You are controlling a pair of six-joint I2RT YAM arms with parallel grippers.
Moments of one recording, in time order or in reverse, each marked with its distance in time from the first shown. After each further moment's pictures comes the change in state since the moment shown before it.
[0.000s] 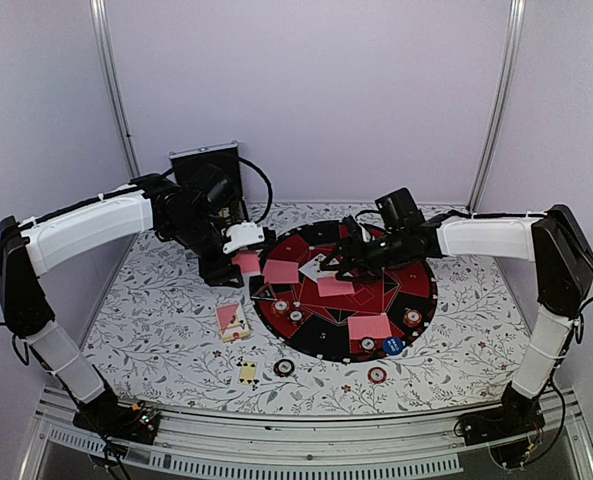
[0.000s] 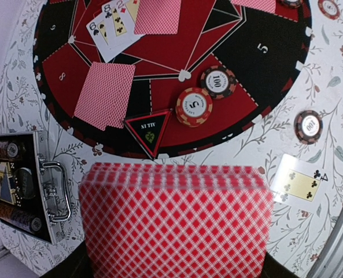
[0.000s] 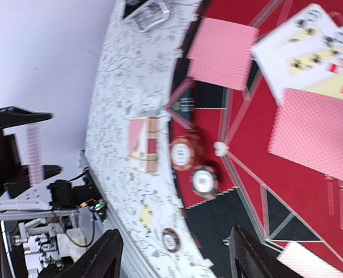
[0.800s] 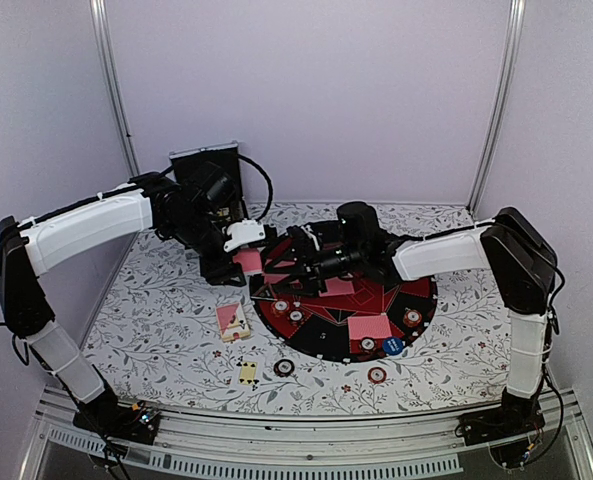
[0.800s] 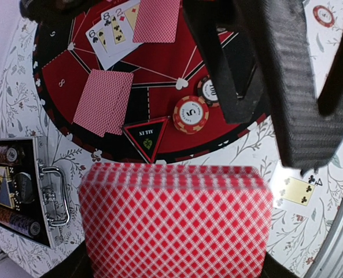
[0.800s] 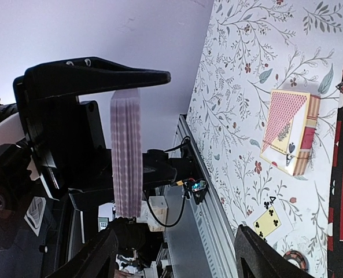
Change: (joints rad) left arm 0.000 0.000 0.013 0.001 0.027 -0.010; right arm 0.196 0.205 0.074 0.630 -0.286 0.499
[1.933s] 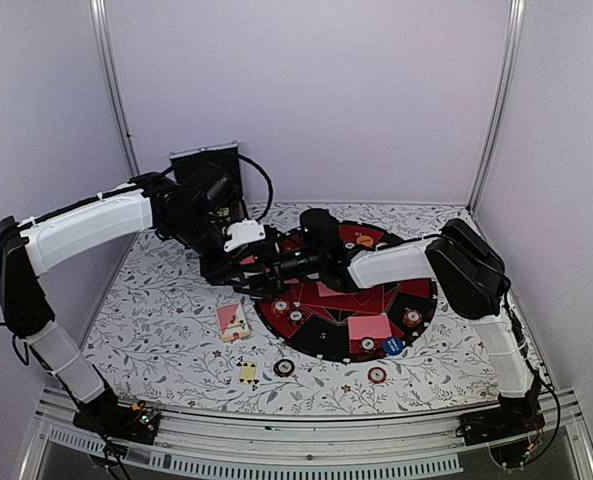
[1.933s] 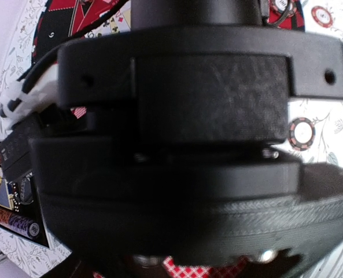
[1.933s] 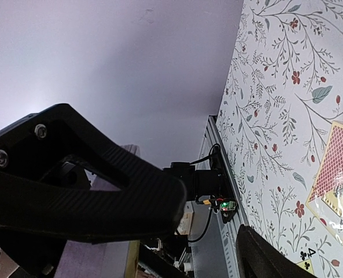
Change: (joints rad) left arm 0.000 0.000 -0.001 -0.001 0.007 0.000; right arm 0.084 0.307 0.324 0.198 -0.023 0.242
